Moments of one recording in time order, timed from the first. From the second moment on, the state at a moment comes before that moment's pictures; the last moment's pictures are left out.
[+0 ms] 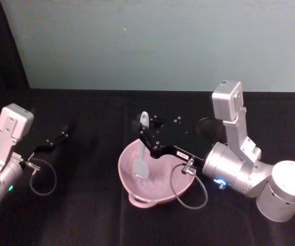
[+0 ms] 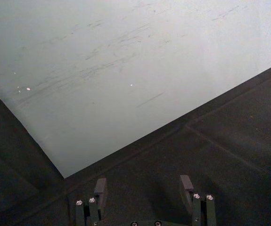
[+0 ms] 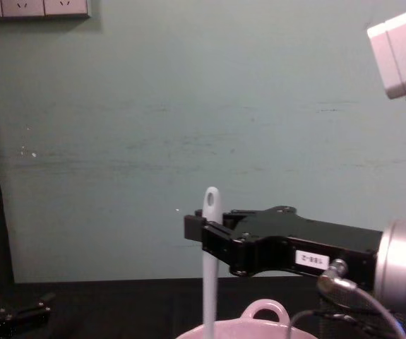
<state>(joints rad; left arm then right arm) -0.20 0.60 0.45 -1.41 -0.25 -0.12 0.03 0.28 0.38 -0.50 -1.59 0.39 0.01 0.51</state>
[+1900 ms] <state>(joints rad) -0.20 0.60 0.45 -1.41 -0.25 -0.12 0.03 0.29 0.38 -0.49 -1.58 0.43 0.02 0.50</state>
